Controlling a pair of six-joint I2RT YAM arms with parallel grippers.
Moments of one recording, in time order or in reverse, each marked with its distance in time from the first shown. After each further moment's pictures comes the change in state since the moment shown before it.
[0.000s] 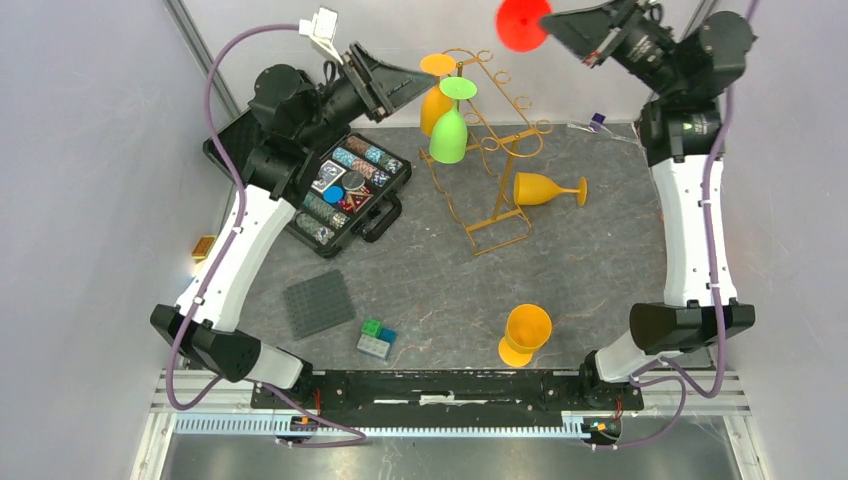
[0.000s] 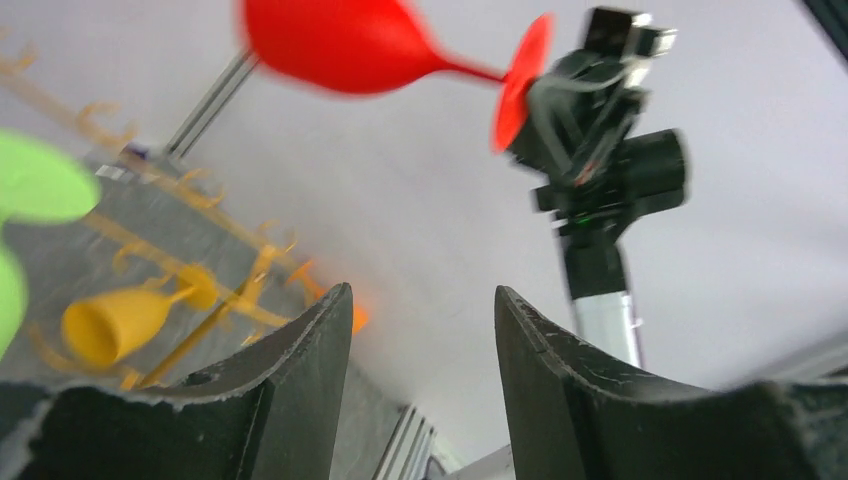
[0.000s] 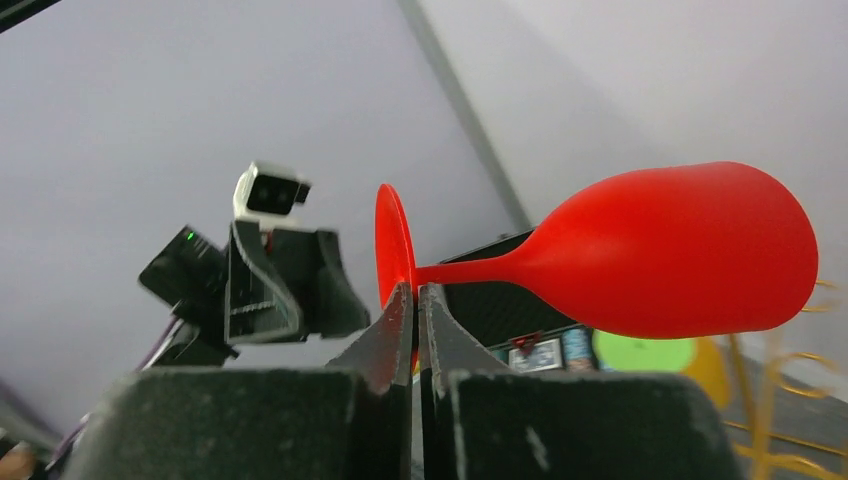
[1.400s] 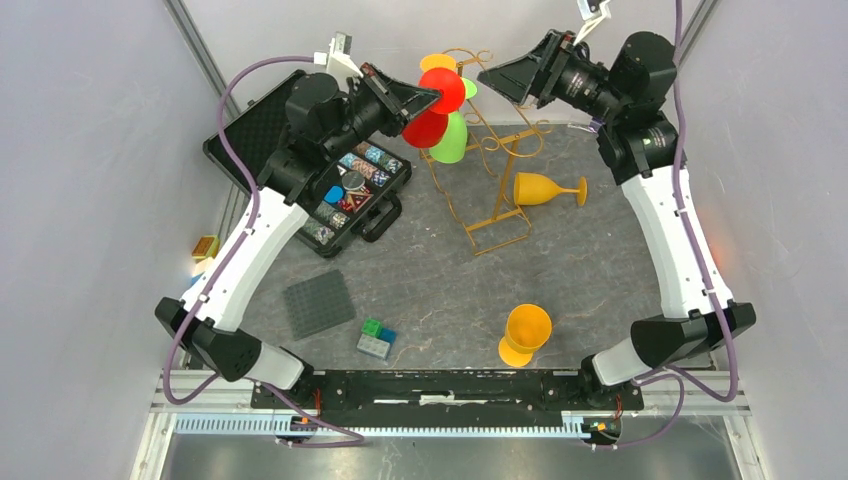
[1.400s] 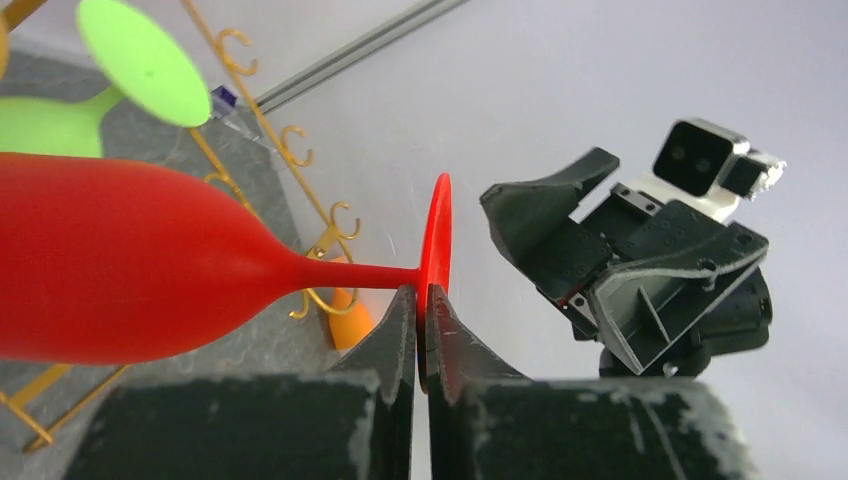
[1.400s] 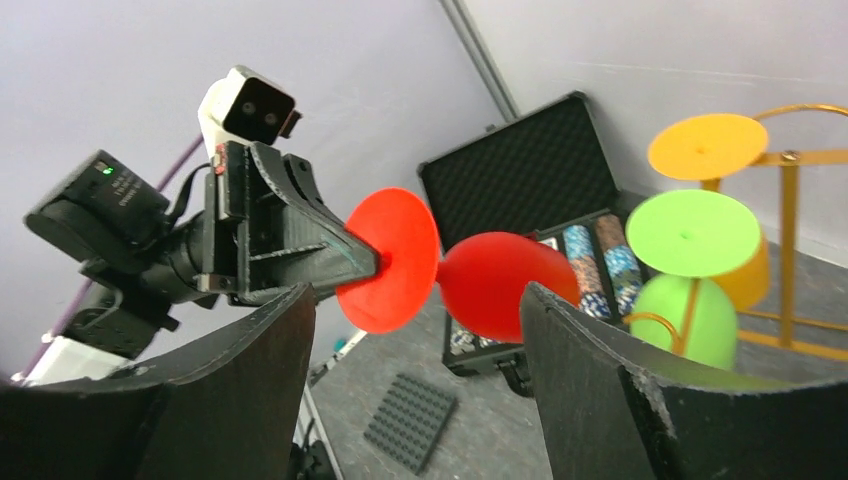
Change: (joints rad) left arm -0.116 0.035 0.031 -0.124 -0.318 -0.099; right arm 0.267 -0.046 -0.138 -0.219 0.117 -0.224
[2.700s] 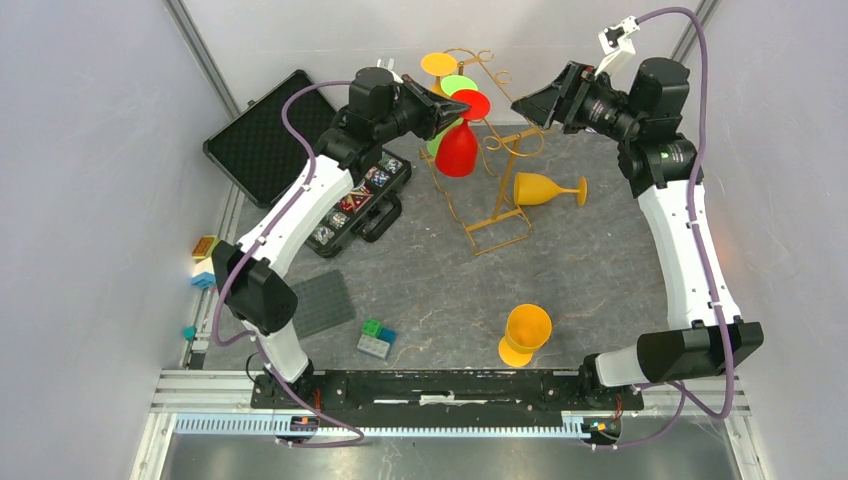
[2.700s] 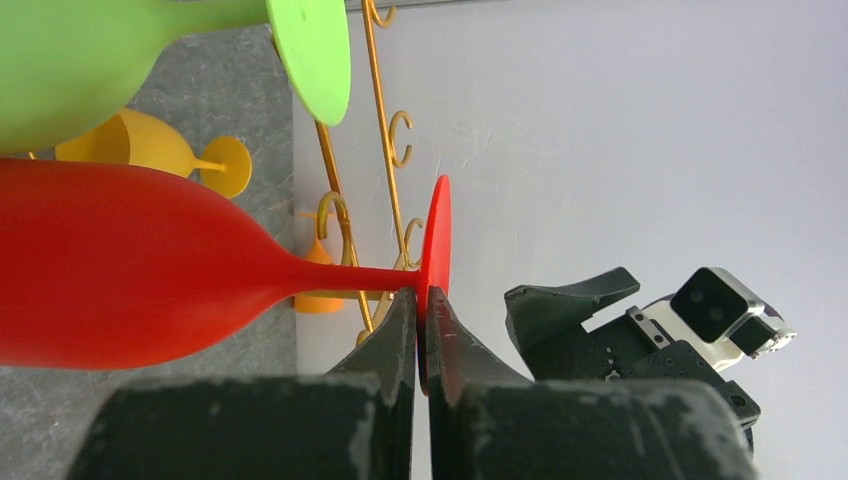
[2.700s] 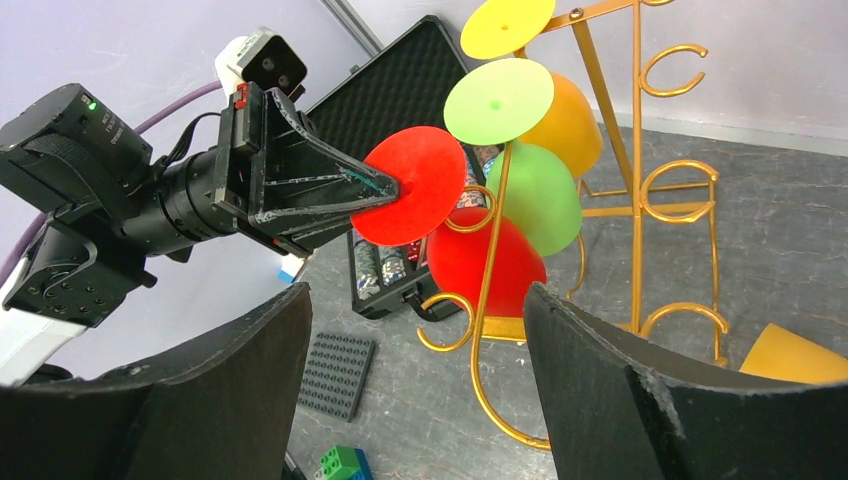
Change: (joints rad) left arm 0.005 0.283 0.099 -0.076 0.038 -0.294; right arm -0.161 -0.100 -0.204 -0.169 0.024 -0.146
